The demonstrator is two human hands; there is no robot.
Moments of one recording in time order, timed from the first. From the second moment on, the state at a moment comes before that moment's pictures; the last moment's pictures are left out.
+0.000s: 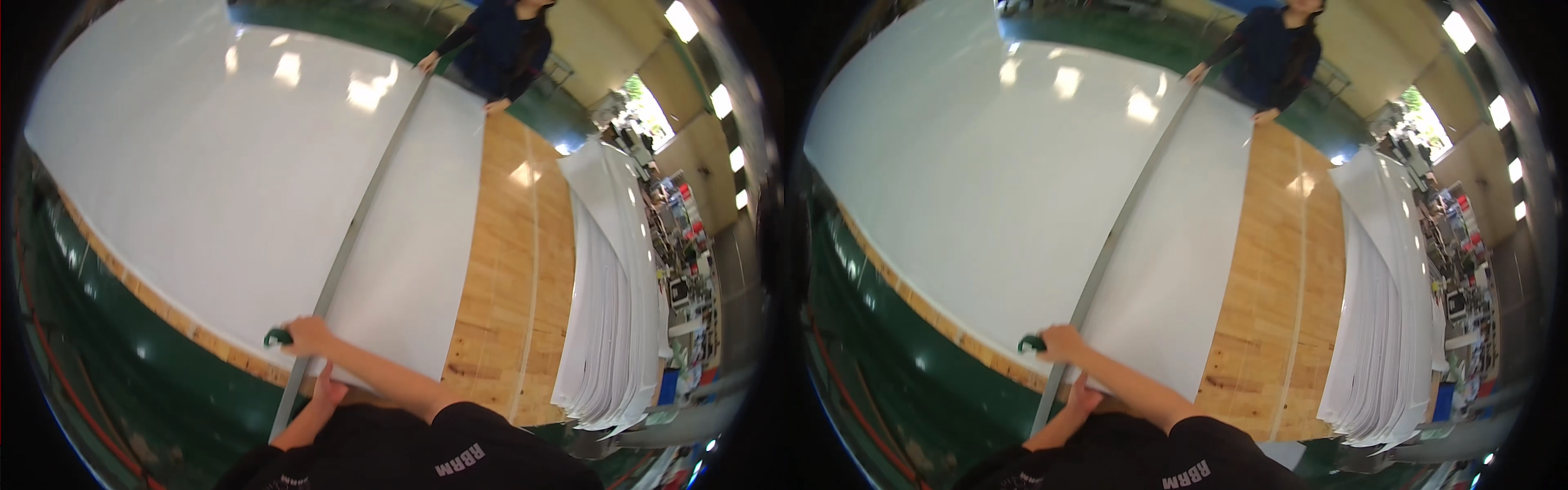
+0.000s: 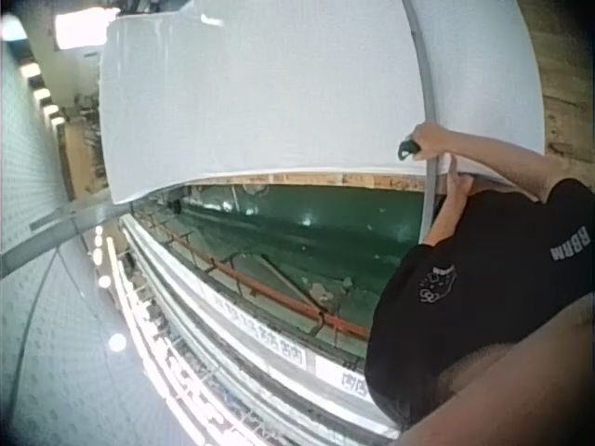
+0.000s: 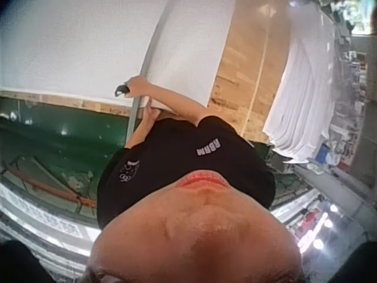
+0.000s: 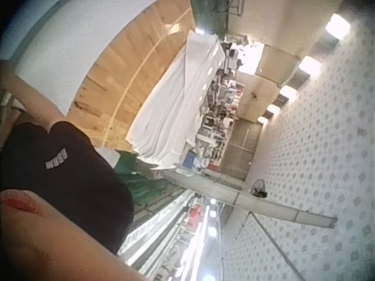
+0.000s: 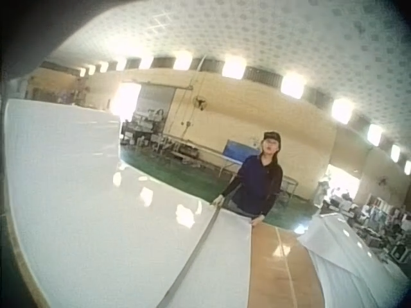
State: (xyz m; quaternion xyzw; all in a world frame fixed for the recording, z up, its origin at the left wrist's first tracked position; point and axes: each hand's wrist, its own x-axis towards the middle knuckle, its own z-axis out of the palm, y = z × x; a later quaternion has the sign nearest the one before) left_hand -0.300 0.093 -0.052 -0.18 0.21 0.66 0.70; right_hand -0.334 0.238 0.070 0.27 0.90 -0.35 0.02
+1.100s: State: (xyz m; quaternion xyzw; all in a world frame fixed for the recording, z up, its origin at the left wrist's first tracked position) left_hand -0.295 0.090 -0.034 -0.20 0.22 0.69 0.66; right_hand -0.007 0.156 0.160 0.50 0.21 -0.50 -0.68
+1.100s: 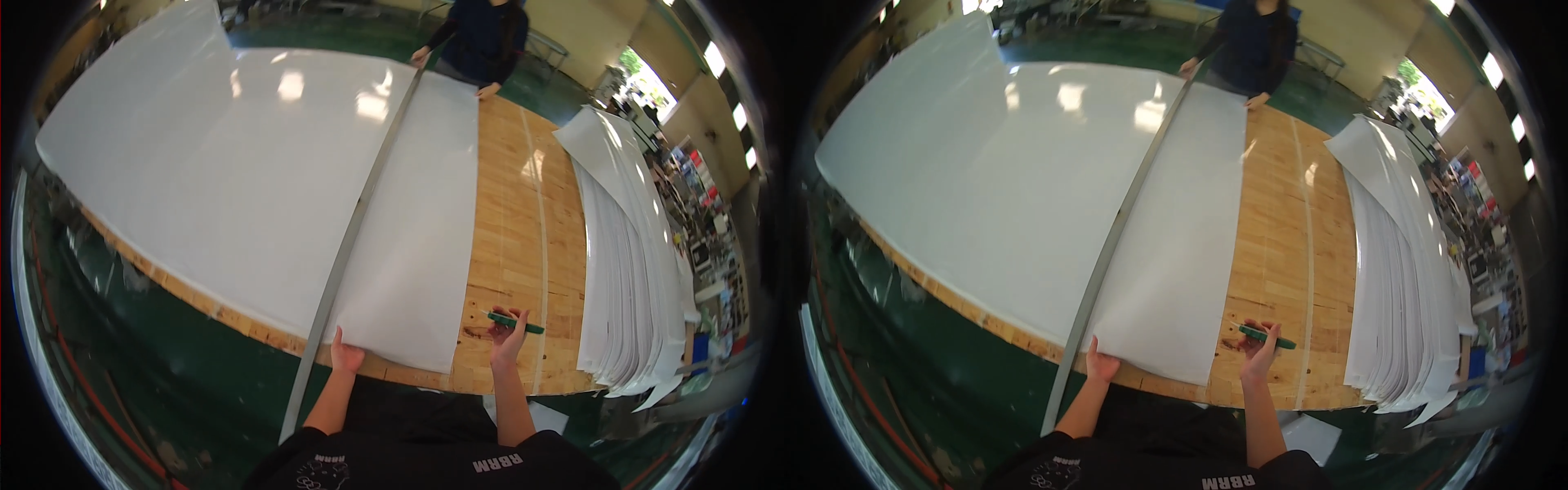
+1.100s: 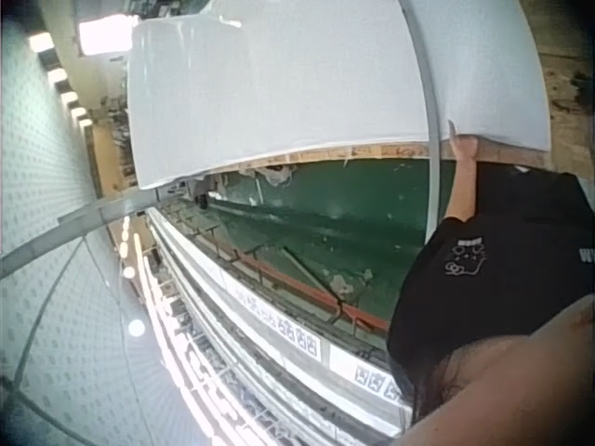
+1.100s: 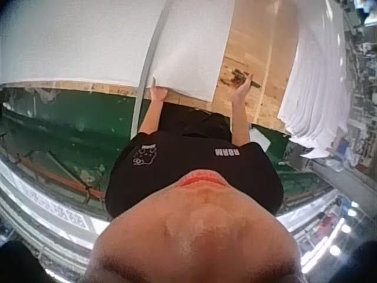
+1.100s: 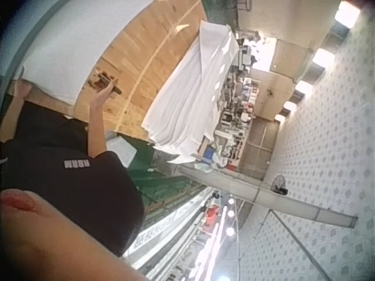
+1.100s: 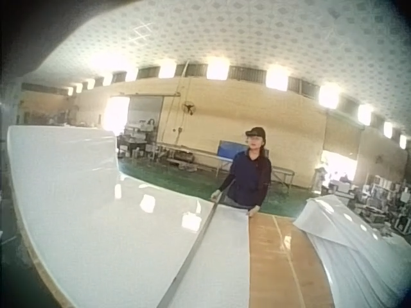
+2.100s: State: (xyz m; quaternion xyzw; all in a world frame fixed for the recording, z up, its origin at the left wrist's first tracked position) left_hand -0.284 0.113 -0.024 -0.31 0.40 0.75 0.43; right_hand -0.333 0.227 -0.004 0.21 0.68 -0.67 -0.23
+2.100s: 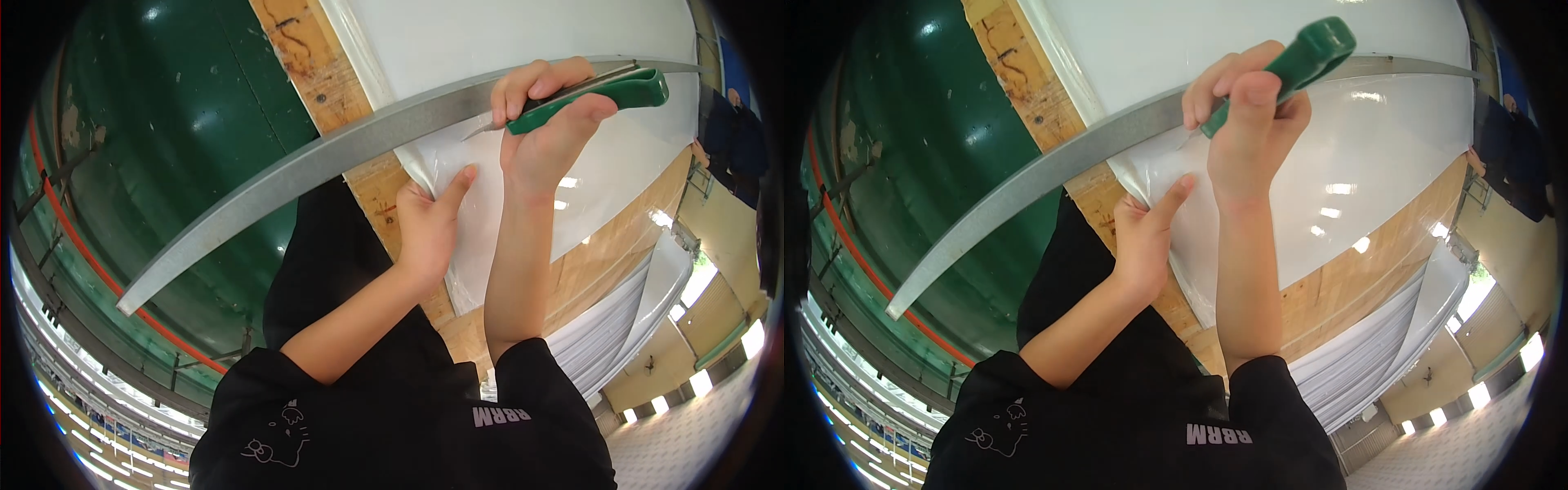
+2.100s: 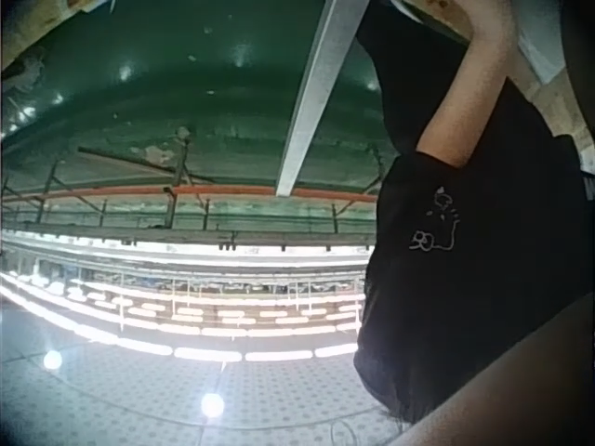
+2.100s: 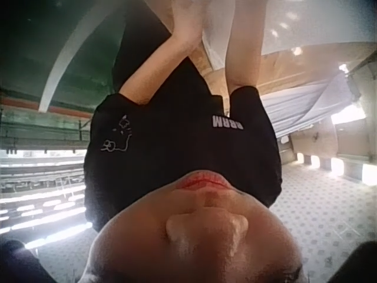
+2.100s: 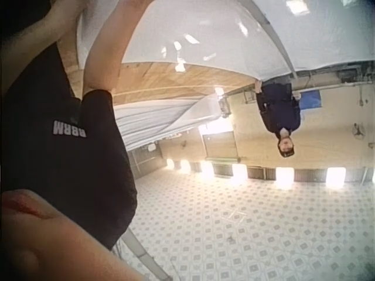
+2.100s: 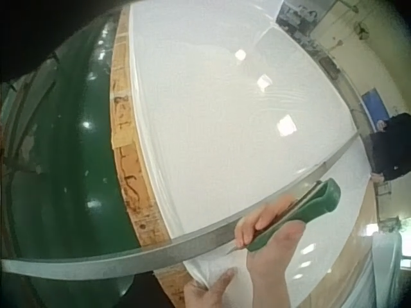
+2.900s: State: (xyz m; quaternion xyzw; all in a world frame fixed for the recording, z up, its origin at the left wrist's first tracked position) left_hand -0.282 0.116 -0.023 -0.32 0.39 0.76 0.41; right_hand -0.357 0.195 -0.010 0.30 0.69 -0.62 -0.22
